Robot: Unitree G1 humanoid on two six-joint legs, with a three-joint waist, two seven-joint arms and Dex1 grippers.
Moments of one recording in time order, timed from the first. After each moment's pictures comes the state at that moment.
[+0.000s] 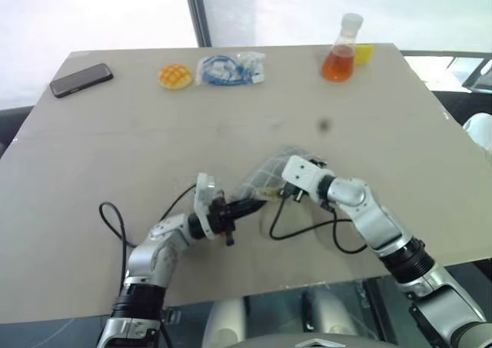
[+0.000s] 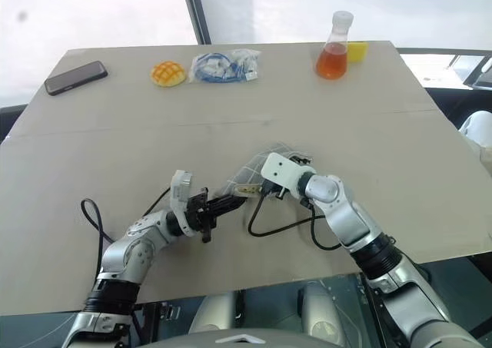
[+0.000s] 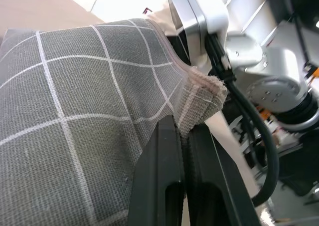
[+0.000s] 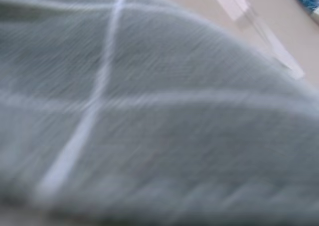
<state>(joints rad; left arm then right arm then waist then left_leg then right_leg) -0.15 0.39 0.02 0.02 -0.74 0.50 -1.18 -0.46 -0.41 0.47 -0.17 -0.18 0.48 0.63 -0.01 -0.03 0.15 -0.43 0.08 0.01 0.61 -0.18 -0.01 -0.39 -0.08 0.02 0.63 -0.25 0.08</state>
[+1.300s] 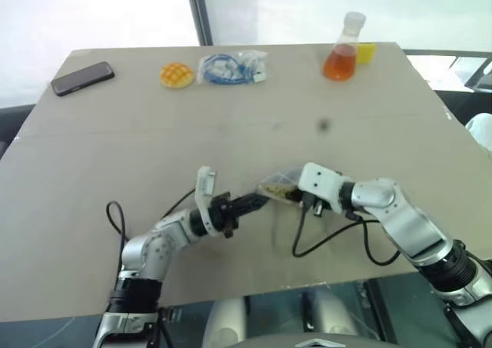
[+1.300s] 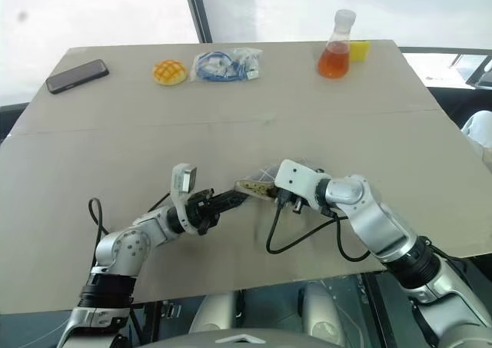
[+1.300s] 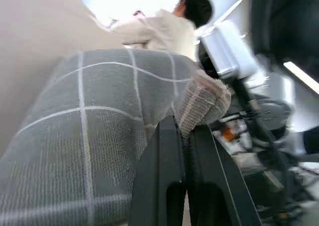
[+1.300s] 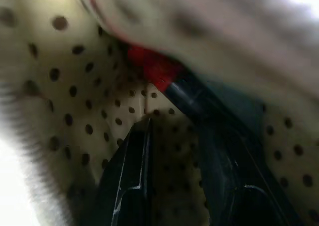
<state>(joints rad) -0.18 0.40 0.05 -0.06 -0.90 0.78 -1.09 -0.45 -0.60 0.46 -0.42 -0.01 0.75 0.76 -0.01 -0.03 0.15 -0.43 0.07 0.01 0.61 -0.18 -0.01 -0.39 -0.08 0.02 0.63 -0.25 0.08</state>
